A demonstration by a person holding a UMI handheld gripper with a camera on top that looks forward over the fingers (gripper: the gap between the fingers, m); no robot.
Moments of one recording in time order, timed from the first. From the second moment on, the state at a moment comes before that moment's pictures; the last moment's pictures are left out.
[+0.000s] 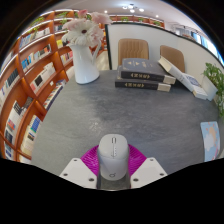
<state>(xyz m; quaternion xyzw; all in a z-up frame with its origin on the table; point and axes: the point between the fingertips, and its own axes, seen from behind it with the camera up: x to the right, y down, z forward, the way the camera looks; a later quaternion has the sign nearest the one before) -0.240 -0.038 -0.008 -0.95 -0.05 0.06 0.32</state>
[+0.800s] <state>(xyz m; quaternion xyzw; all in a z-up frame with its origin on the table) 0.213 -0.001 0.175 -0.89 -0.02 -0.06 0.44</state>
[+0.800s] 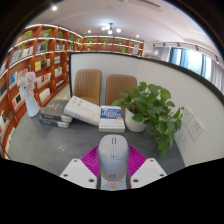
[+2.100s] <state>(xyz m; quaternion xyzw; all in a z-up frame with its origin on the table) 0.119 -0.070 0.198 -0.91 -0.01 0.00 0.42</state>
